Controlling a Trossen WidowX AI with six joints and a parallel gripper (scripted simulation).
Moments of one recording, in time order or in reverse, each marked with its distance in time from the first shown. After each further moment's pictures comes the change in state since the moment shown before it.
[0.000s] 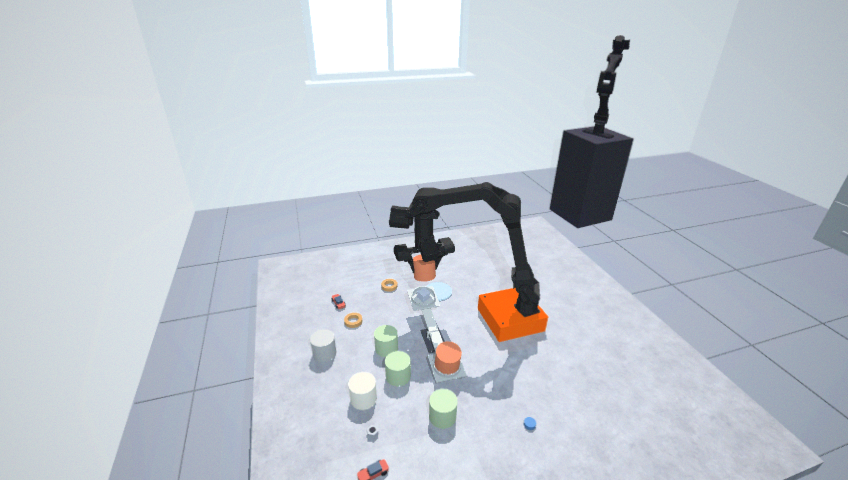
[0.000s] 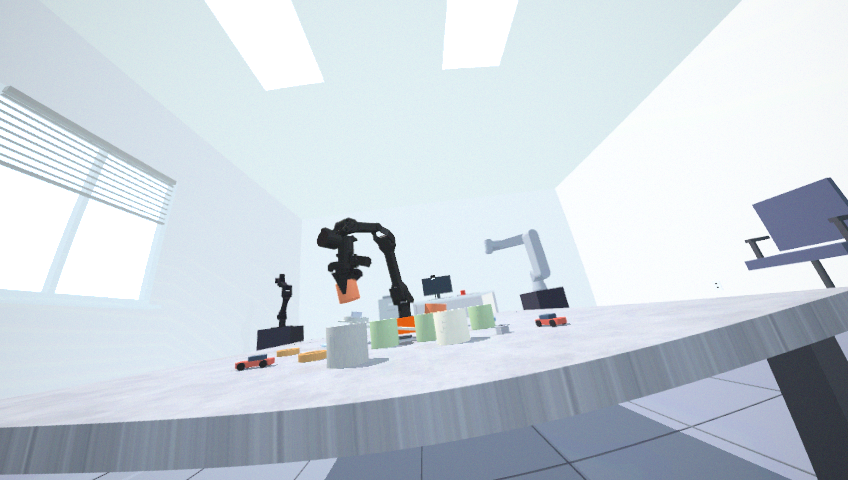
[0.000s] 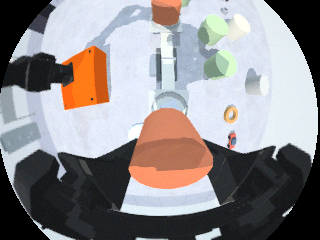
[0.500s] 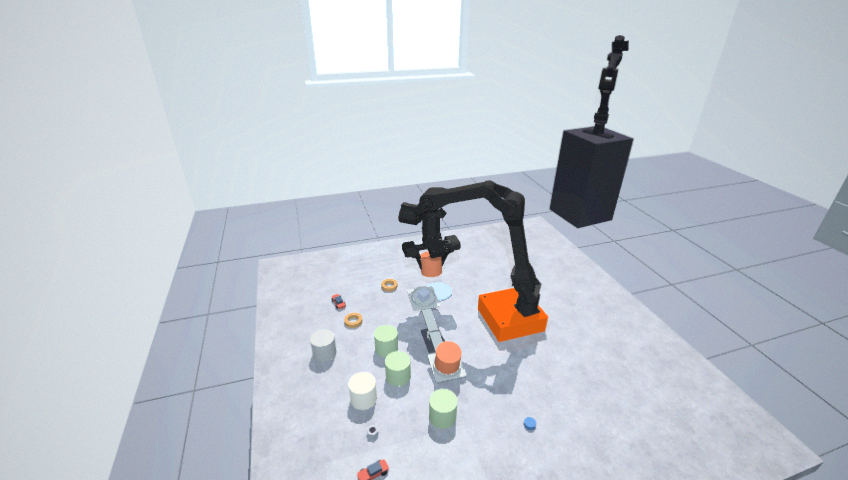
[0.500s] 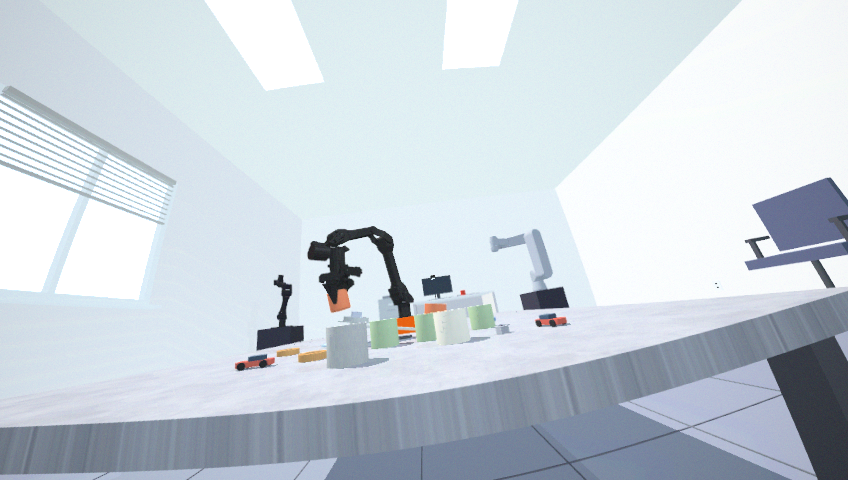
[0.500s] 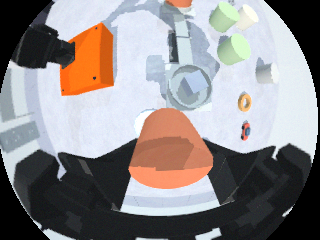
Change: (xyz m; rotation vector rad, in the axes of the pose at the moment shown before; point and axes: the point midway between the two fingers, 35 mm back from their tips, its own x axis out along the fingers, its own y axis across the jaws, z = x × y) arm 0.024 0.037 -0.048 0.003 0.001 0.001
